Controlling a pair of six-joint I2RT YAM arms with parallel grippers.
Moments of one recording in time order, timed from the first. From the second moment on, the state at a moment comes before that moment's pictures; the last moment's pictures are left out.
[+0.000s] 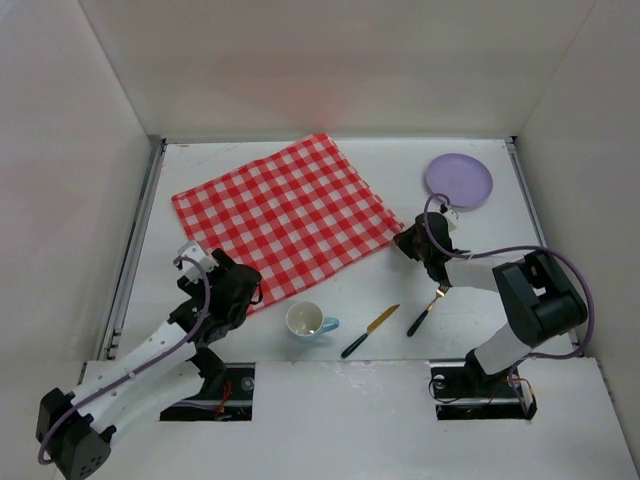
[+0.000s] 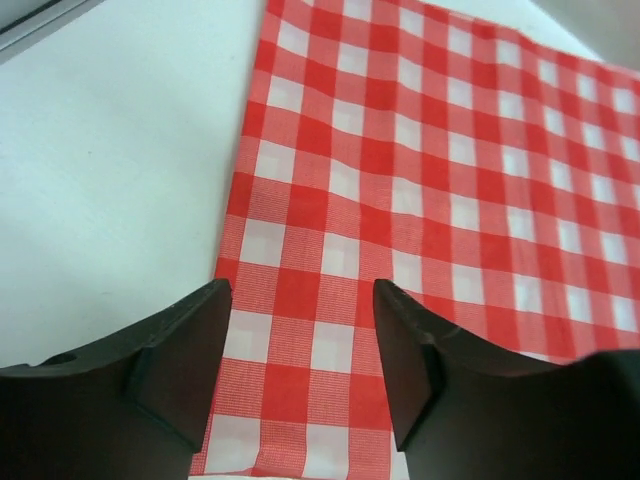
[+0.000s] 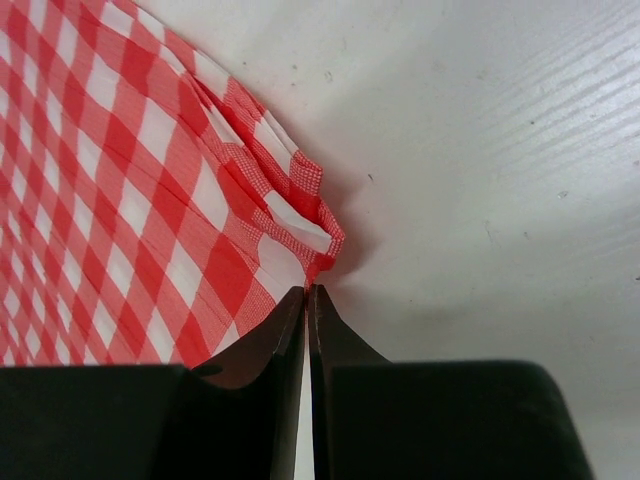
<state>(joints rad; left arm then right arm) -0.75 0.65 0.45 -0.61 -1.10 -1.07 0.37 1.59 0.60 0.37 0.19 1.01</state>
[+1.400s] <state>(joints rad) -0.27 0.93 0.33 -0.11 -0.66 -1.02 0.36 1.67 0.67 0.37 0.17 1.04</state>
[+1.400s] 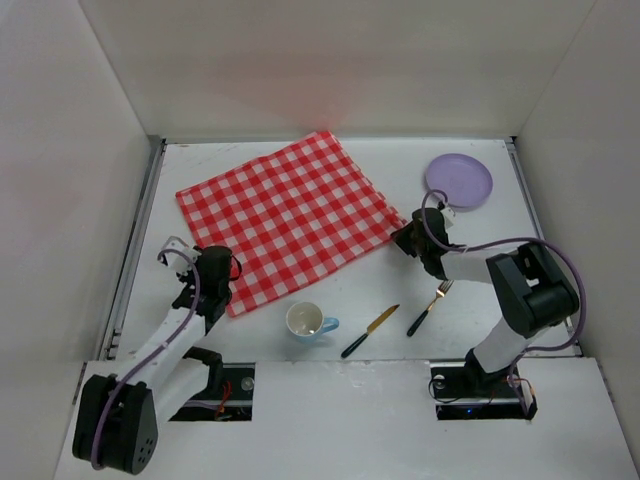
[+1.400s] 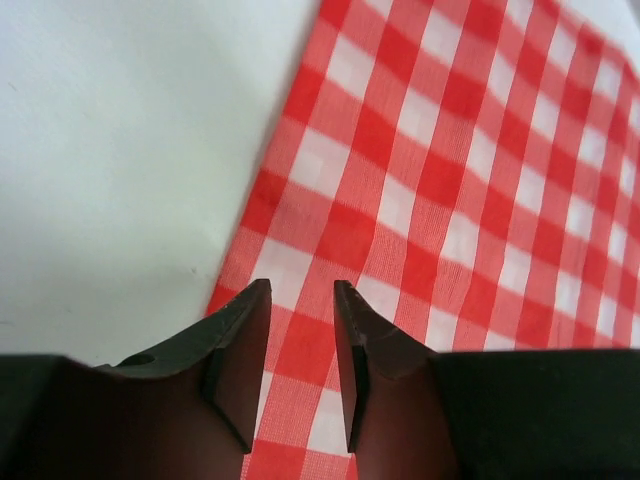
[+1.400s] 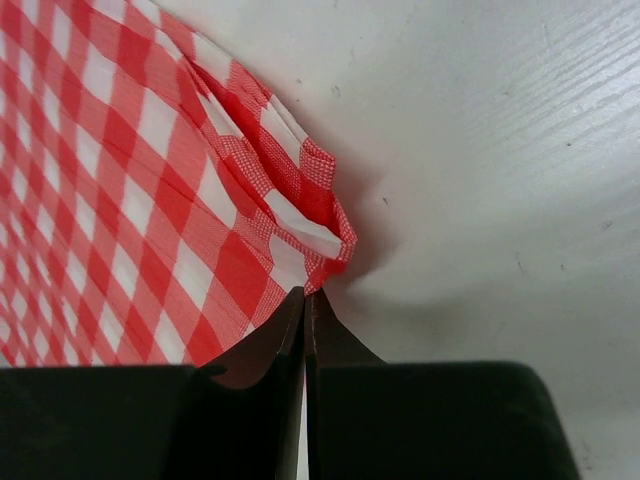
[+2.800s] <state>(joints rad) -0.29 1.78 0.91 0.05 -0.61 -1.00 0.47 1.07 0.26 0.15 0.34 1.04</state>
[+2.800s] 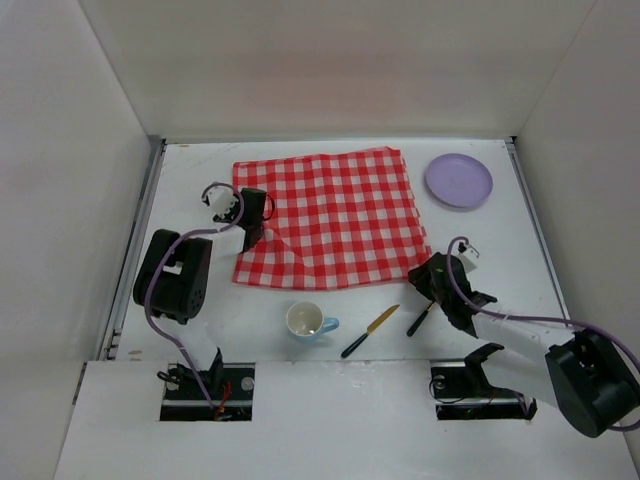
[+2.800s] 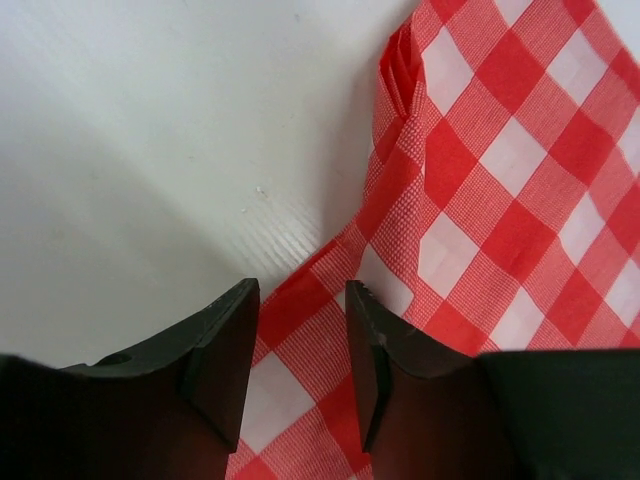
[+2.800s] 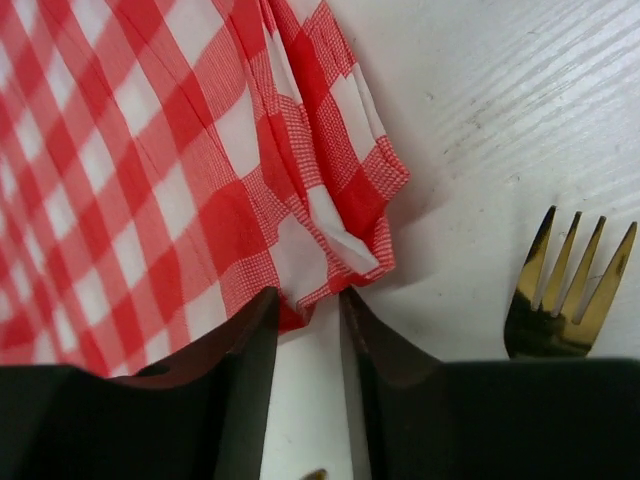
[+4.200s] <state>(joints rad) -0.40 0.95 0.30 -0.28 -0.55 -1.09 0.54 1.16 0.39 0.01 0.41 0.99</state>
